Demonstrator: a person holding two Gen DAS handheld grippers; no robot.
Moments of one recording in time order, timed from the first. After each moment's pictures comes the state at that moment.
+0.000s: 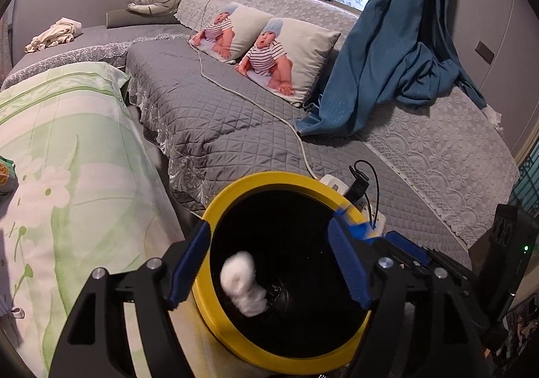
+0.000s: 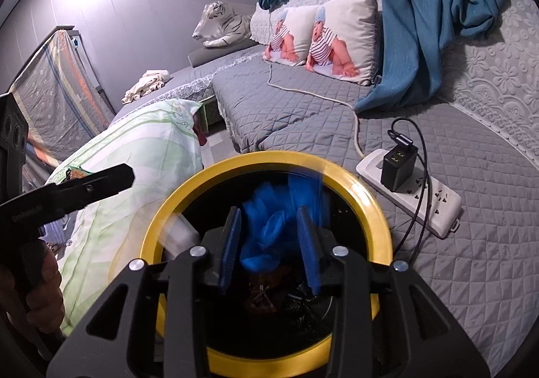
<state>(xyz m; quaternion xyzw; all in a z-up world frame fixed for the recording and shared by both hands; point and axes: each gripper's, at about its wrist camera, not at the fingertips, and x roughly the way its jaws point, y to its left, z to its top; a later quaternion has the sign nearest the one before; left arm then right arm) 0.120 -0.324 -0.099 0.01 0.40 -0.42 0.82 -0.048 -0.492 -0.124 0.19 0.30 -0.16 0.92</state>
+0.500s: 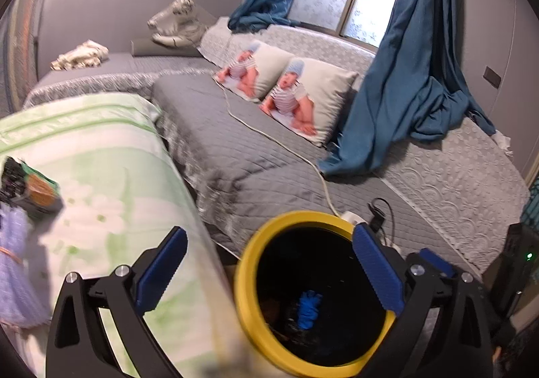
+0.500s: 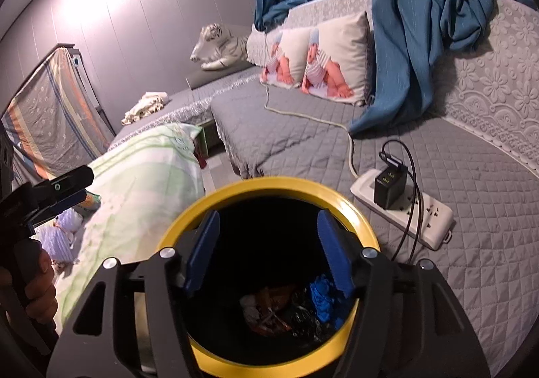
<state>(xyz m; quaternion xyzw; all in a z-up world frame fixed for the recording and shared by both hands) 0.123 -0.274 -0.061 -0.01 0.33 -0.37 0.87 -0.062 -0.492 -0.103 0.19 0.25 -0.17 0.93</state>
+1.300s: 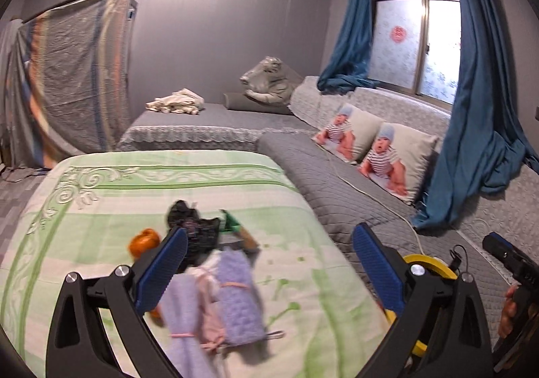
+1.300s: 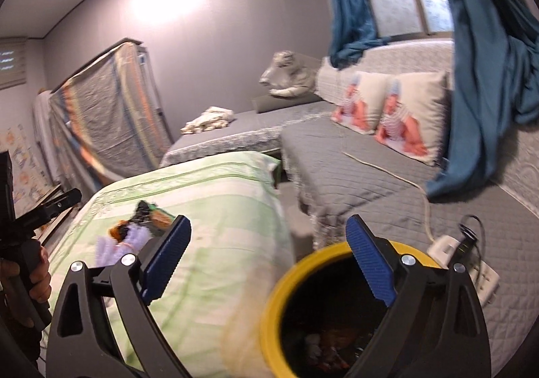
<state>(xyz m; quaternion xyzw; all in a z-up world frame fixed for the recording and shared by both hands) 0.134 -0.061 0.007 -0.02 0.23 -0.20 0.95 -0.006 -0.386 -0.022 0.12 0.18 -0.05 0.97</state>
